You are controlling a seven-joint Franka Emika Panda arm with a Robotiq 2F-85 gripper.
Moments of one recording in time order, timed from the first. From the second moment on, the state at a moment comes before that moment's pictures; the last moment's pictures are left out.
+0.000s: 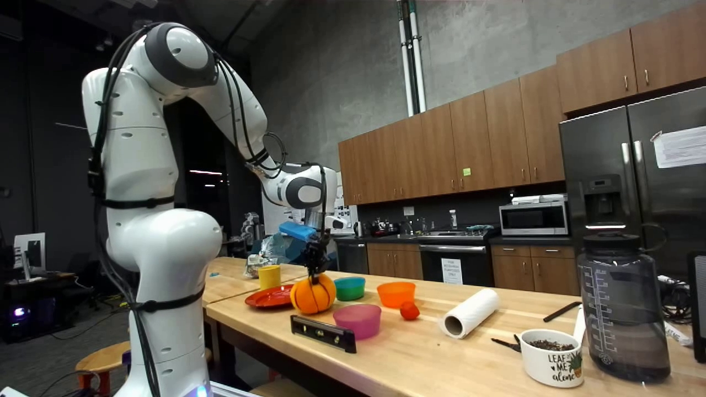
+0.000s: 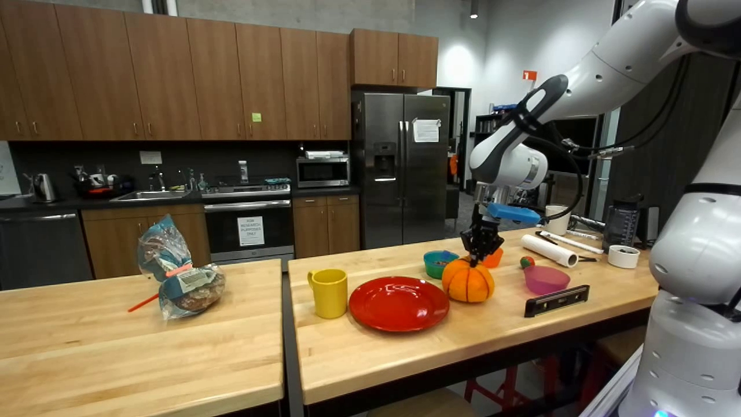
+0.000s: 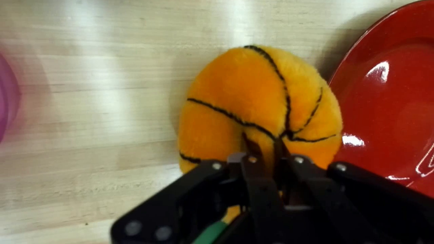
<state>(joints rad) -0.06 -0.19 -0.09 -2.60 0.32 2.36 -0.07</state>
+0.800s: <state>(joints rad) -0.14 -0.24 -0.15 -2.53 0.31 2.42 0.02</state>
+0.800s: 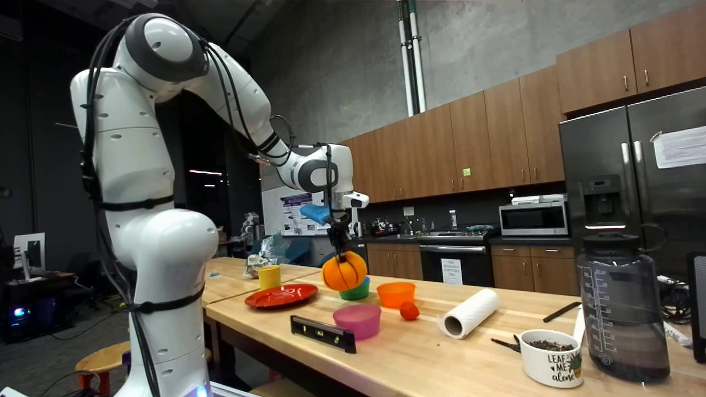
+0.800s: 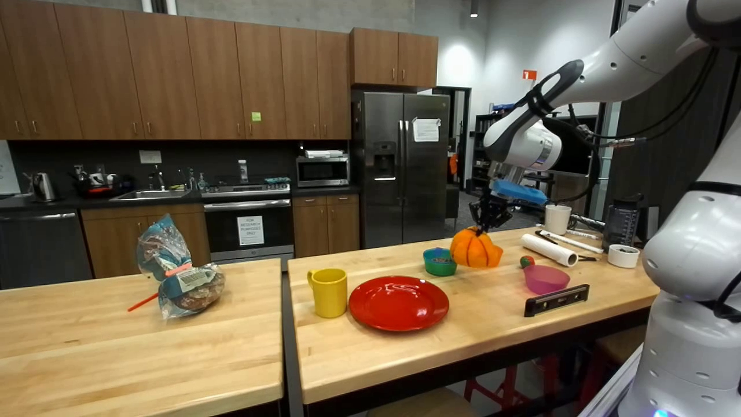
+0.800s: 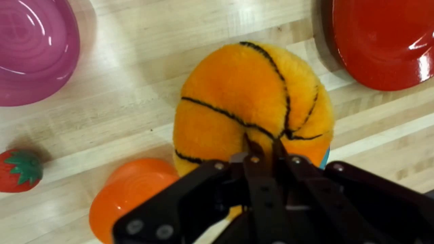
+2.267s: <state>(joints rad) -0.22 0.02 -0.21 -2.26 0.17 2.43 0.30</state>
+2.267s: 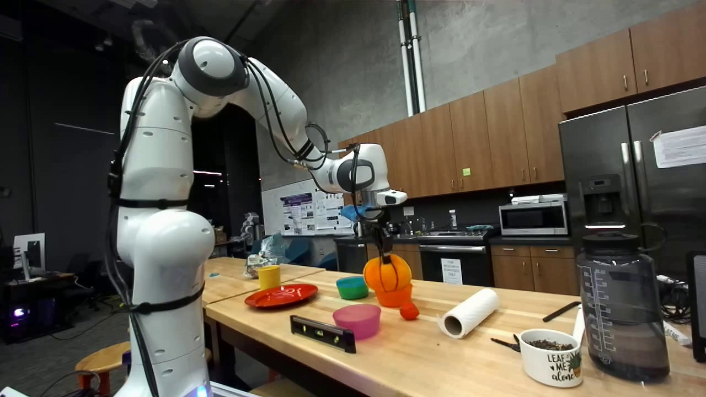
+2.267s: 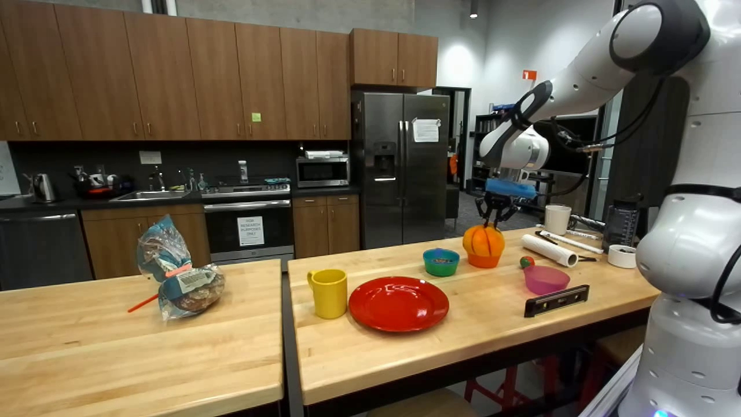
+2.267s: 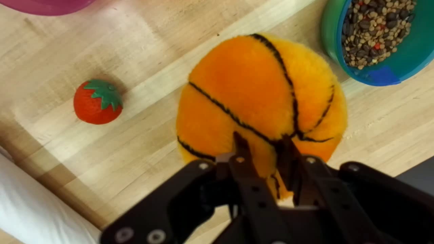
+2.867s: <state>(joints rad) -0.21 0.01 -0.21 -2.25 0.14 2.47 0.35</state>
